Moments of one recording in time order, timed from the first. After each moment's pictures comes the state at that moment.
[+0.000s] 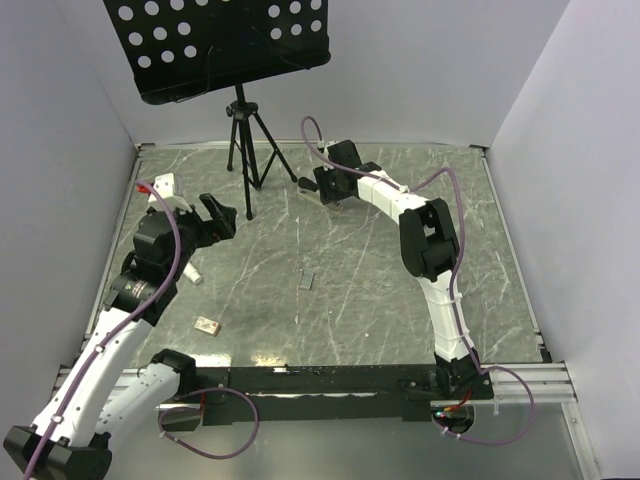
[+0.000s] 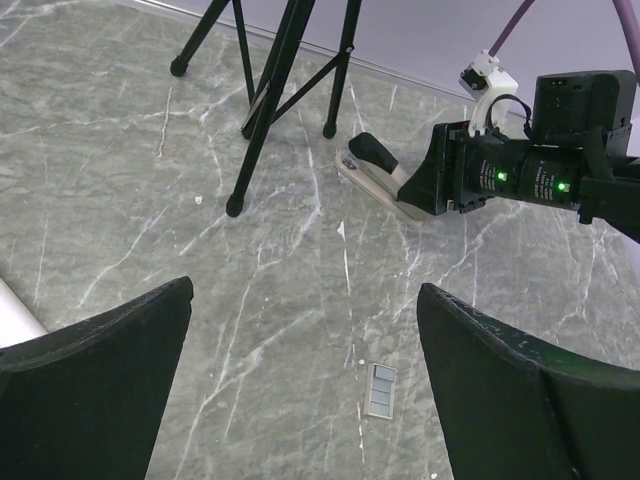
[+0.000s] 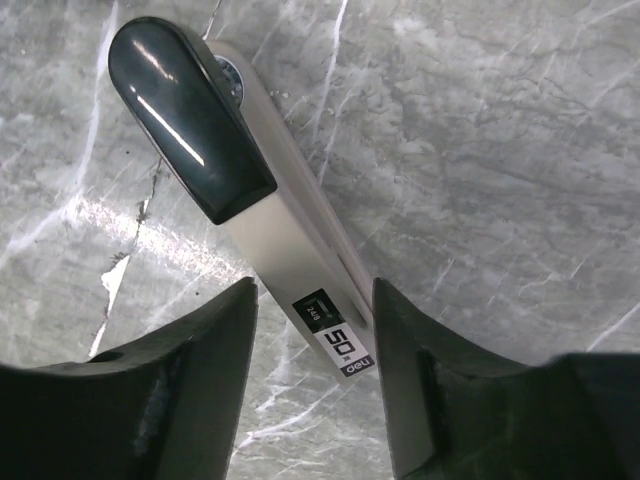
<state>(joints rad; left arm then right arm) -0.34 0.78 0.85 -0.30 -0.18 -0.46 0.46 2.32 1.93 -0.45 -0.04 0.07</state>
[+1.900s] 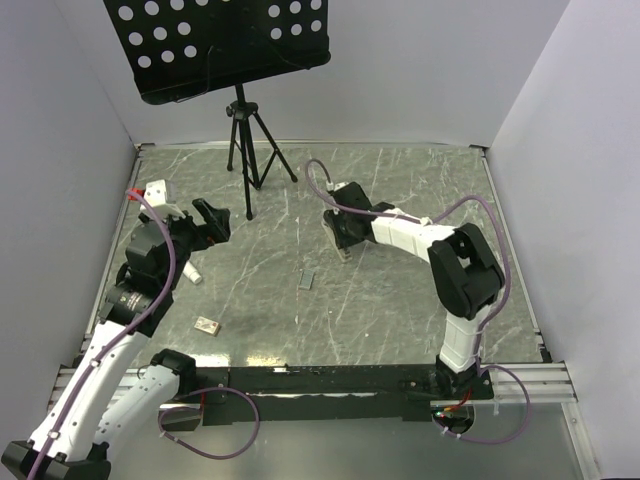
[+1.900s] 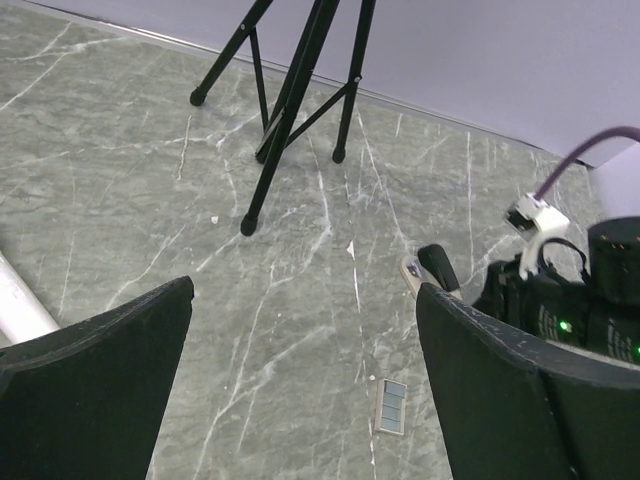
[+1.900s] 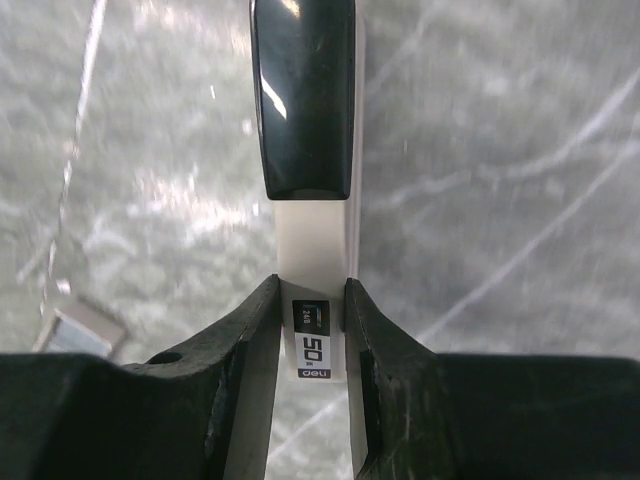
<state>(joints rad) -0.34 0.70 0.81 -0.27 -0.22 -0.43 0.57 1.87 1.27 -0.37 0.07 0.18</state>
